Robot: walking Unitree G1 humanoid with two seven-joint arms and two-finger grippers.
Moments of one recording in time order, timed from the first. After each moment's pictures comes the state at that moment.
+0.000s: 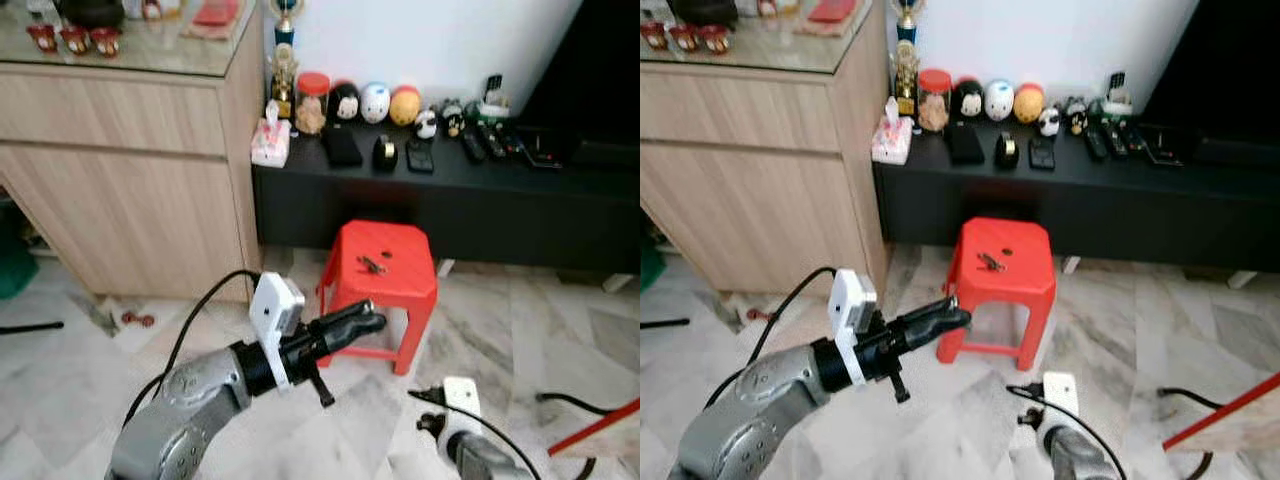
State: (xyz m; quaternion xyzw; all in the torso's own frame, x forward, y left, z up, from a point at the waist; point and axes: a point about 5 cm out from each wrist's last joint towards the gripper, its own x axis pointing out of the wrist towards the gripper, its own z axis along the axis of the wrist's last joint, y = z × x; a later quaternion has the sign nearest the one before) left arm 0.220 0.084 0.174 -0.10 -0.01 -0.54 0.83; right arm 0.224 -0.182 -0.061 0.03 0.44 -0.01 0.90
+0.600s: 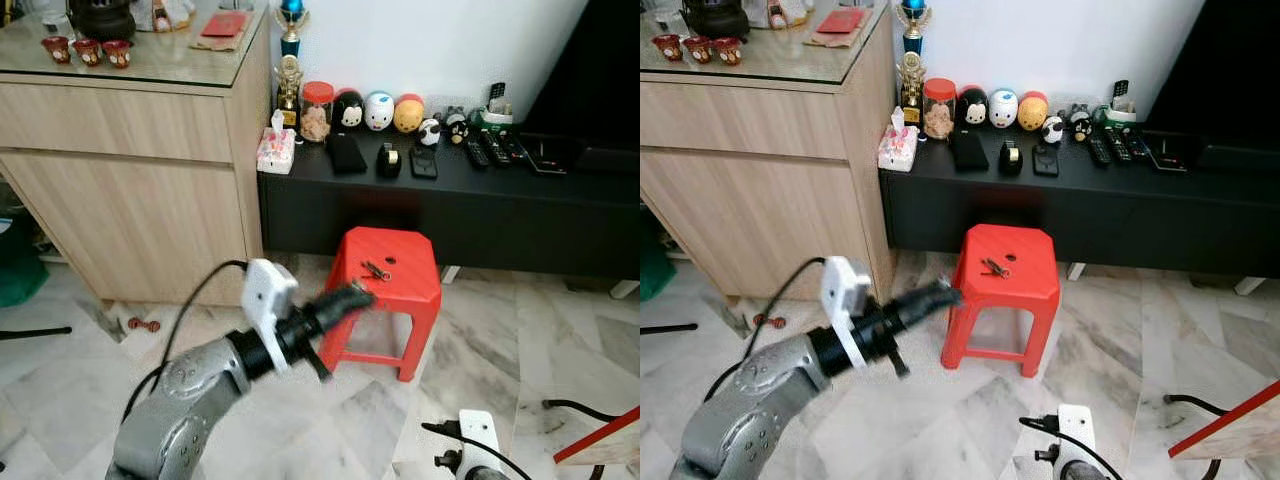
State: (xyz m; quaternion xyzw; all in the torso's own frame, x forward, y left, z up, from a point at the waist) left arm 0.258 0.124 0.161 -0.07 -0.01 -0.34 0.94; right arm 0.180 -0.198 -0.086 0.00 0.50 -0.06 0.86
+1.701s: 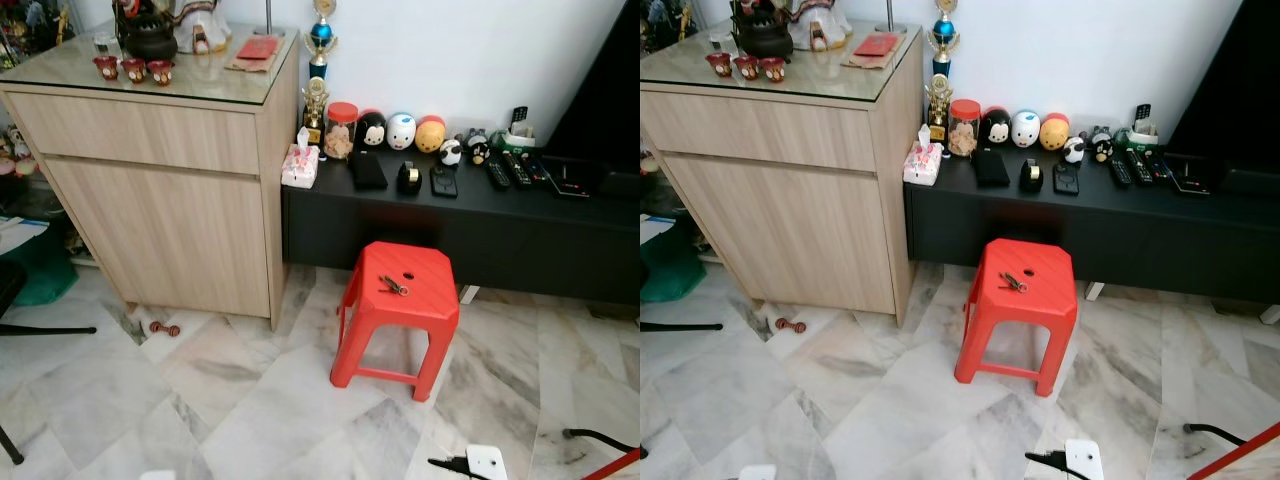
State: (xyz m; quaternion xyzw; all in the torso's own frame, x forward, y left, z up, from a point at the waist) left arm 0.129 0.248 -0.091 0.05 0.49 0.12 0.86; right arm 0.140 -0.203 -0.101 -0.02 0.55 -0.08 0.83
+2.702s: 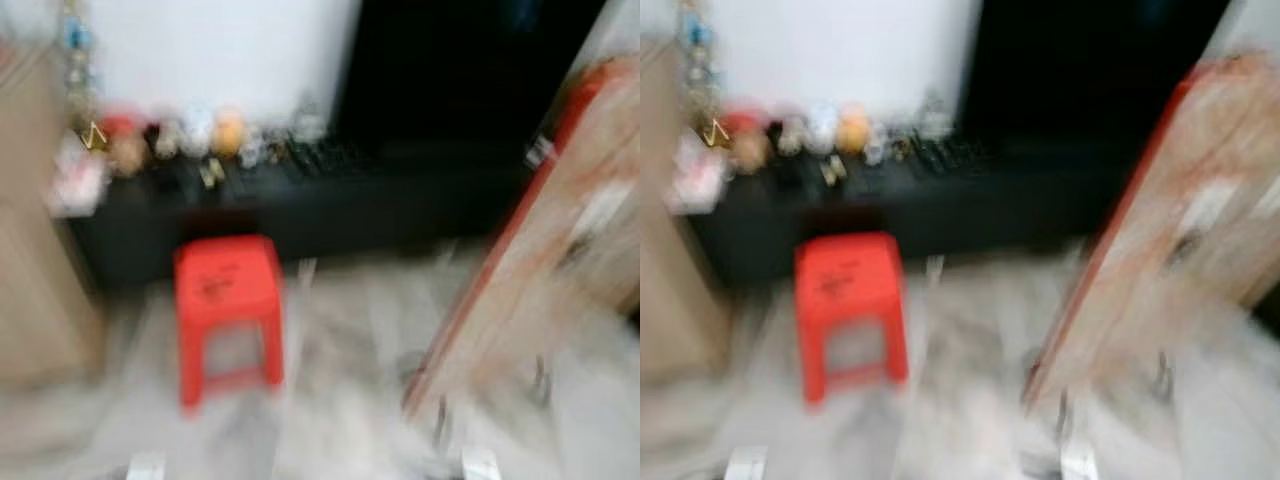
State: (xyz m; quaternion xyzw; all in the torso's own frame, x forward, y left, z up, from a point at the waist) left arm 0.145 0.250 -0.085 0.06 0.46 0.12 0.88; right arm 0.128 -0.193 -0.107 -0.01 0.59 -0.08 0.80
